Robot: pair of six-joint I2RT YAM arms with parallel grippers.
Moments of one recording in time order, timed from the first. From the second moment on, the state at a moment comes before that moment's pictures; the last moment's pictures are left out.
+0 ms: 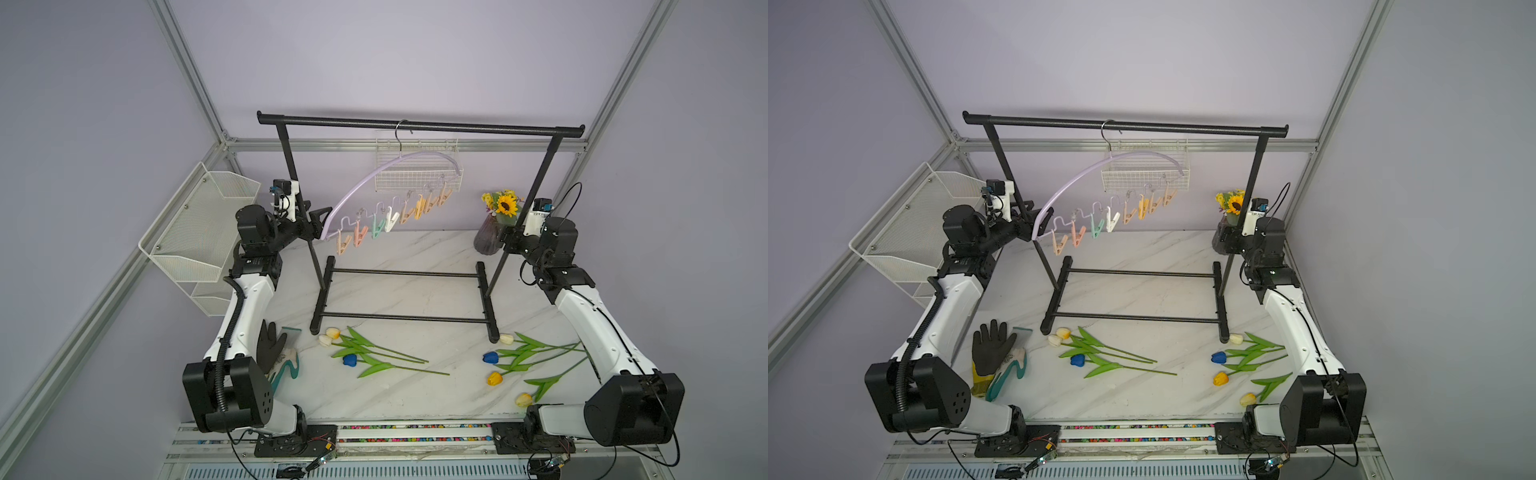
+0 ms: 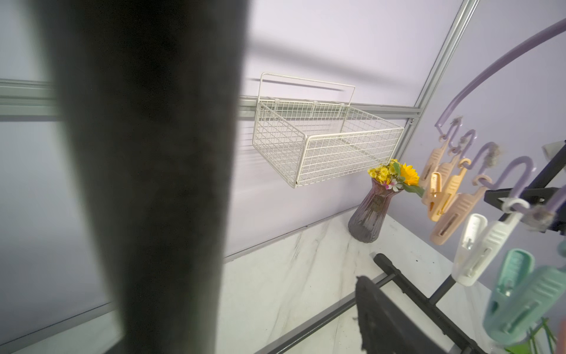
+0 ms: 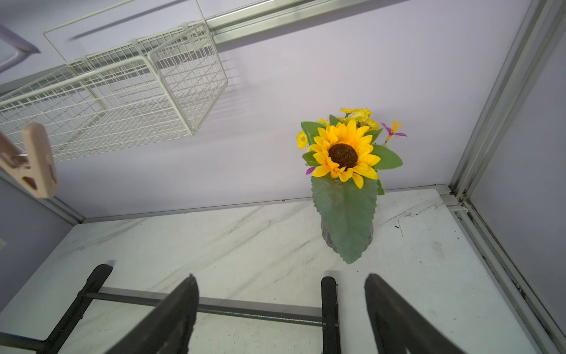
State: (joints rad) left arm 0.11 1.45 1.35 0.06 0.66 -0.14; right arm 0.02 1.36 1.22 -0.12 -0.12 0.19
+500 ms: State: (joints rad) left arm 0.09 1.23 1.30 -0.11 0.31 -0.15; right arm 0.02 1.30 1.21 -0.23 -0.09 0.22
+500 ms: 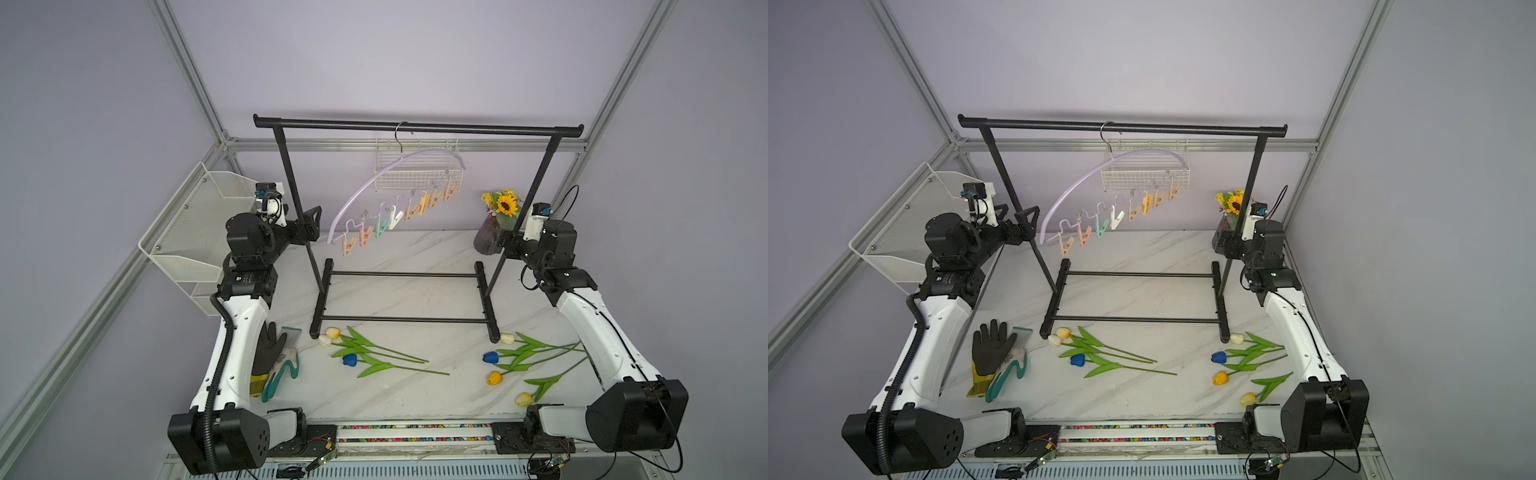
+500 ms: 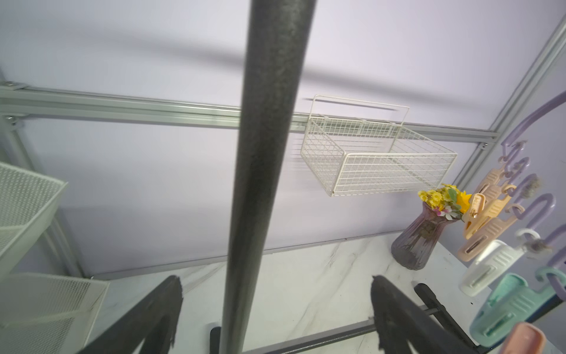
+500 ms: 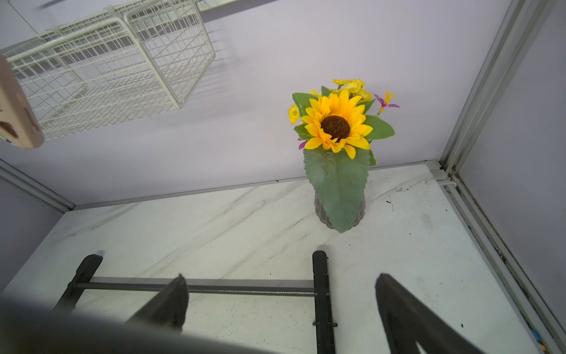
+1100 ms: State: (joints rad) left arm 0.03 0.91 0.84 -0.33 0.04 -0.50; right arm 0.02 1.08 1.04 -0.42 -0.19 0.41
